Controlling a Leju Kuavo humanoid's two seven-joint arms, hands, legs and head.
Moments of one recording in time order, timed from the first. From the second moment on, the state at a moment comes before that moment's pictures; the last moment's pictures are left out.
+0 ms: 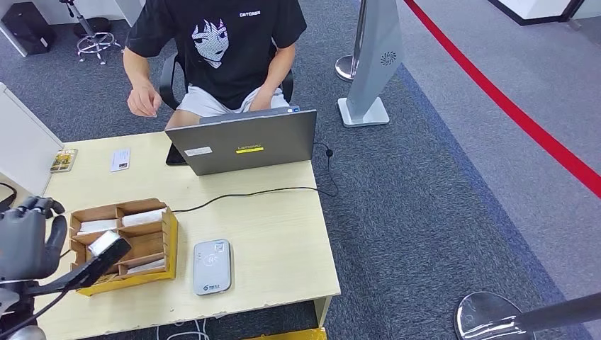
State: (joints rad) left arm -0.01 0.15 0.04 -2.02 -1.31 -0.07 0.02; right arm 0.44 0.34 -0.05 -1.13 -0.41 -0.06 -0.26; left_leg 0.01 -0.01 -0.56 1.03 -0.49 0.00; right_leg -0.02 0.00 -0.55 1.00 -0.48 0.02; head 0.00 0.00
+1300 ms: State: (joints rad) left arm 0.01 0.11 0.12 -1.83 -1.32 0.02 0.00; right arm 0.53 0.35 -0.01 -1.29 -0.41 -0.23 -0.12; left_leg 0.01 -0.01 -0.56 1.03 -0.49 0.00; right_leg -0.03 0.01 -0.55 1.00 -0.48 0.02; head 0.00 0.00
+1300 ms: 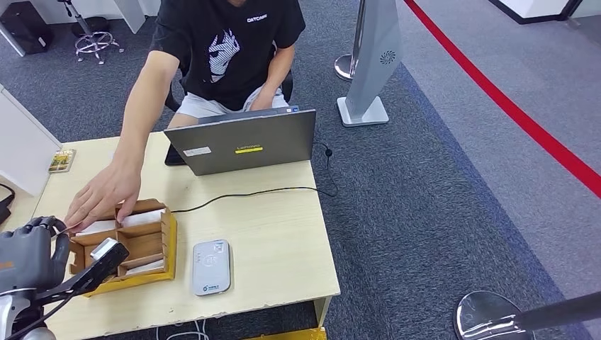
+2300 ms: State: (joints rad) left arm 0.10 -0.06 0.23 -2.11 -0.97 0.18 -0.17; right arm 0.49 0.33 0.02 -1.24 -0.54 -0.36 -0.24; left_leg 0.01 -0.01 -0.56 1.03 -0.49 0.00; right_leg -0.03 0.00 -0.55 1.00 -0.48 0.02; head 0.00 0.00
